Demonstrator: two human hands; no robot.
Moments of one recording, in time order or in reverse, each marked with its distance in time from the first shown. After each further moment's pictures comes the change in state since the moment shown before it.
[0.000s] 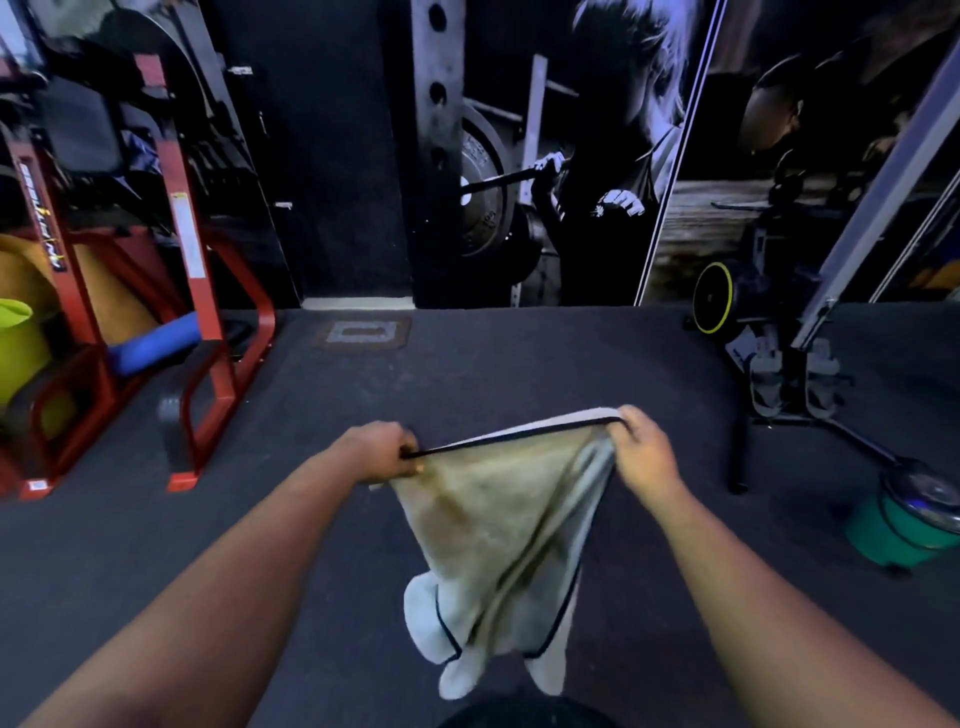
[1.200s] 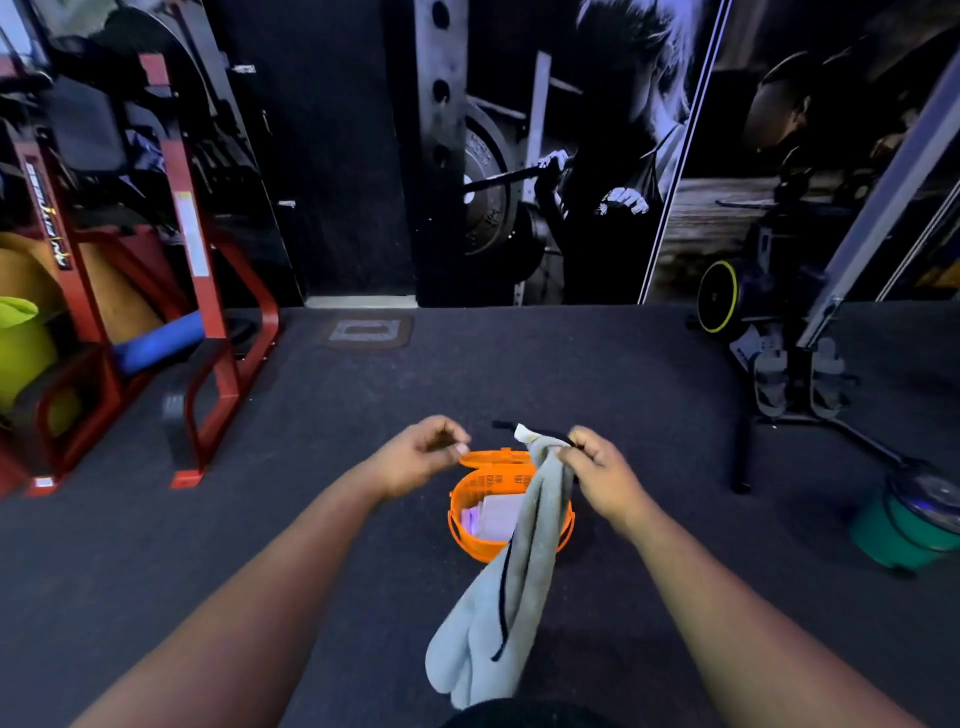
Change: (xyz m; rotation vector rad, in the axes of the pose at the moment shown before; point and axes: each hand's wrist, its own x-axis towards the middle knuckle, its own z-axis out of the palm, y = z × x) left_hand -0.005 0.032 0.032 -1.062 0.141 0.185; right_hand -0.033 -0.026 0.030 0.401 -0.319 -0.029
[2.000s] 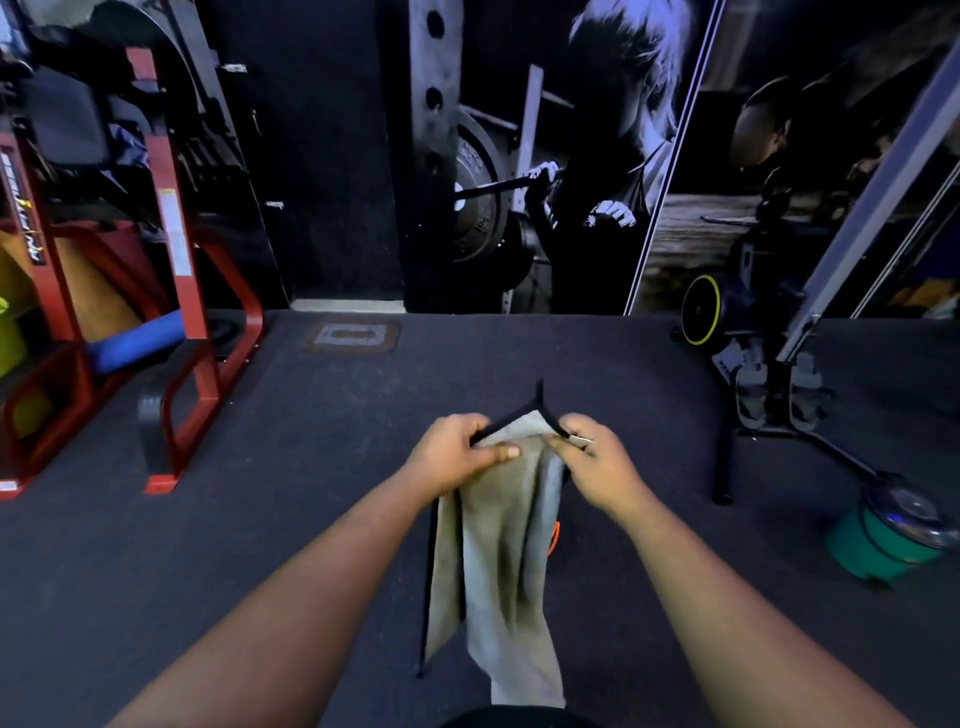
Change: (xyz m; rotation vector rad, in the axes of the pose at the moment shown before) left_hand 0.034 0.041 0.046 0.334 0.162 0.158; right_hand 0.008 -0.038 -0.011 -0.180 0.031 -0.187
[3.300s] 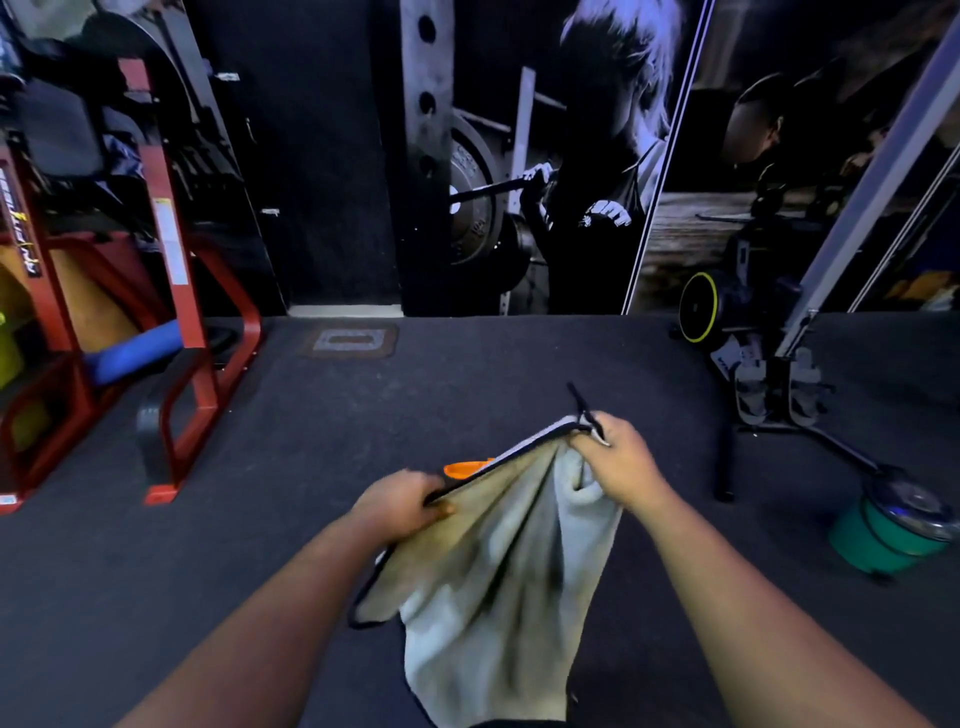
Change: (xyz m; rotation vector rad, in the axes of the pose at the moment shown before) left_hand -0.034 -0.074 -0.008 0.491 -0.236 -0.095; right_hand 0.002 -0.002 -0.025 -0.169 0.090 0.224
